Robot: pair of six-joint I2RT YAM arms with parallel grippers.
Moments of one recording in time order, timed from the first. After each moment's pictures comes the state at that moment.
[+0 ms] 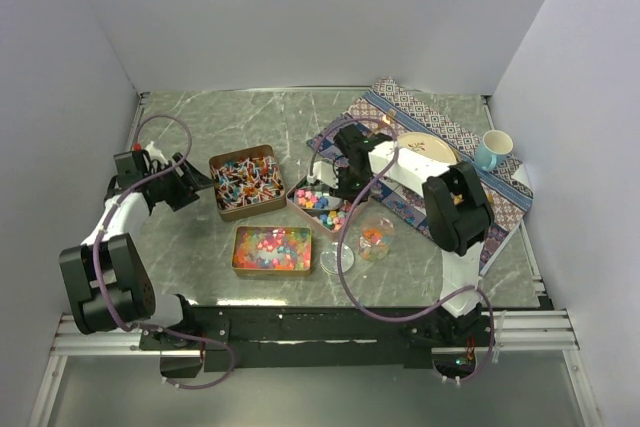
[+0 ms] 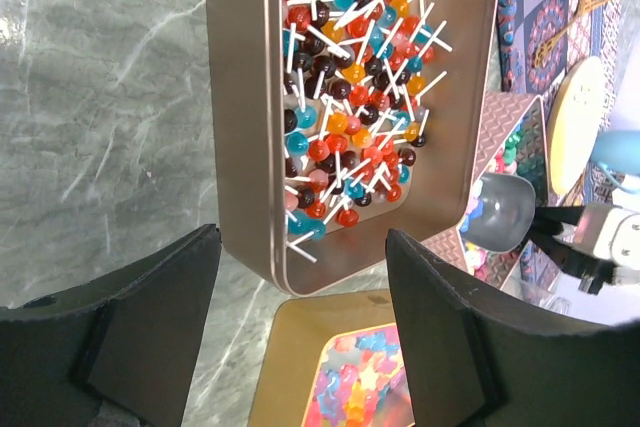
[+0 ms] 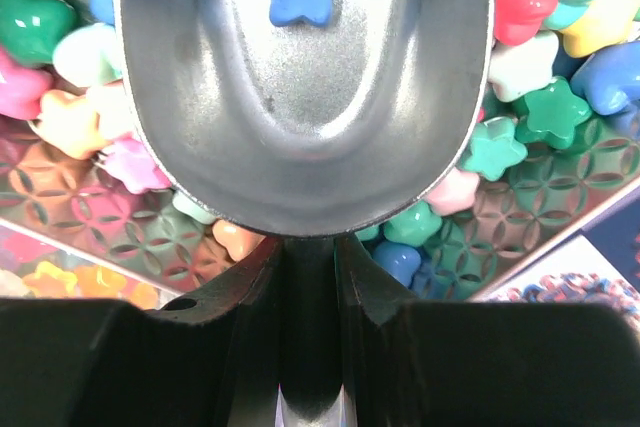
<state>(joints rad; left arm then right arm) 0.30 1.37 0.79 -0.25 0.59 -0.45 0.54 1.98 1.47 -0.84 -0.17 -0.97</state>
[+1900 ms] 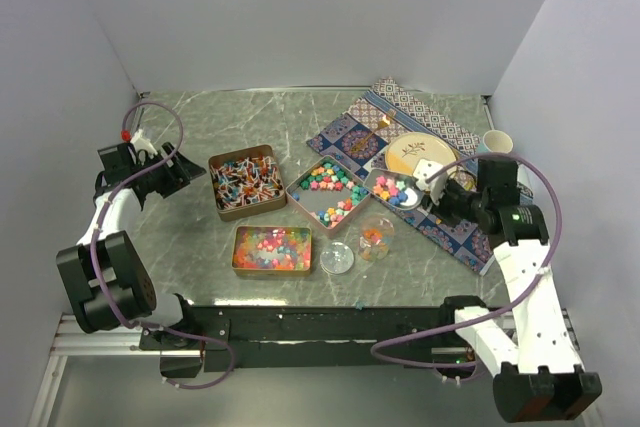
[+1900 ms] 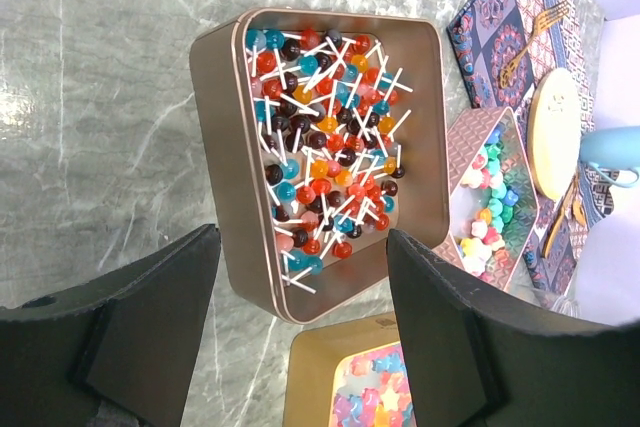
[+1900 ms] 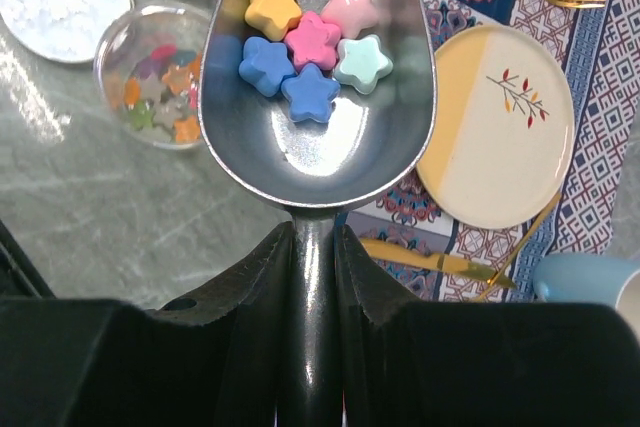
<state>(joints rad) 0.36 1.38 0.84 -0.19 0.69 -0.36 0.02 0.86 0.99 -0.94 -0.56 -0.95</state>
